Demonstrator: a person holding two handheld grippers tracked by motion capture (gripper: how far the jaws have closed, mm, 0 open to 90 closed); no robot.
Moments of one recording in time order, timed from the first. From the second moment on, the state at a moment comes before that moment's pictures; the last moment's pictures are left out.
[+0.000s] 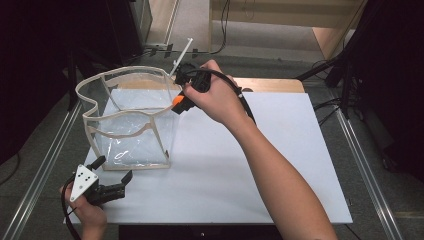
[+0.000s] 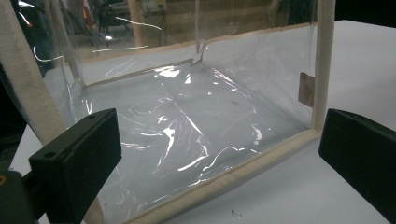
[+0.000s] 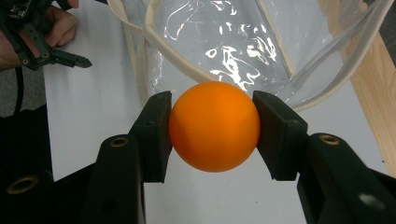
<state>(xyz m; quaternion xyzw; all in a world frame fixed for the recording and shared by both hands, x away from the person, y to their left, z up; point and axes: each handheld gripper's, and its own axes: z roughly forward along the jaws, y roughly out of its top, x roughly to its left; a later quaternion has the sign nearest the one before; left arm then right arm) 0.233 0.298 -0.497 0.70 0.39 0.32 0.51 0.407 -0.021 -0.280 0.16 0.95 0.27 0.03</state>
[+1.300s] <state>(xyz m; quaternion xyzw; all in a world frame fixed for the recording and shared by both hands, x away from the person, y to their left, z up) 0.233 0.299 -0.496 0.70 0.39 0.32 0.51 0.422 0.008 -0.268 0.15 0.95 0.26 0.03</state>
